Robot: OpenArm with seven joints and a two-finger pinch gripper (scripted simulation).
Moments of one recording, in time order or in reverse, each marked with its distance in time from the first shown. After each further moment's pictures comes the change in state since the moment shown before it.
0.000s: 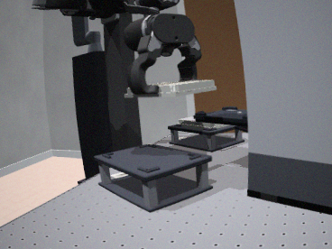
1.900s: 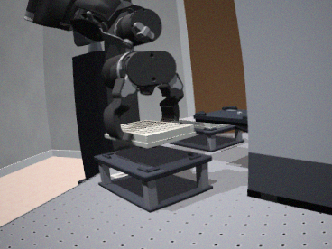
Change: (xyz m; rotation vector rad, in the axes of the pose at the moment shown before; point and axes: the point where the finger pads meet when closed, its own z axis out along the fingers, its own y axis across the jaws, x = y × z) arm 0.008 -0.045 0.061 0.015 0.006 0.050
